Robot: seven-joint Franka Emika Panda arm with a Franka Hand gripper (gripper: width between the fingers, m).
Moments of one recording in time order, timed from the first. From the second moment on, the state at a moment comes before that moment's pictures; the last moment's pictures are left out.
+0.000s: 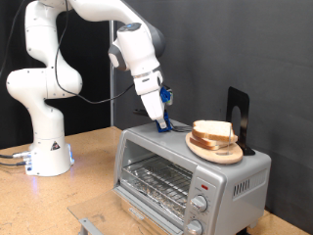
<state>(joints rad) -0.28 -0.42 0.71 -2.60 0.80 2.47 -0.20</state>
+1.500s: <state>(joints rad) -0.30 -0.42 0.65 -2.56 0.83 2.38 -0.19</state>
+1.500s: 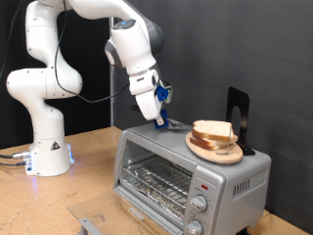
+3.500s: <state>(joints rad) -0.44 -0.73 0.39 -2.70 0.76 2.12 -0.26</state>
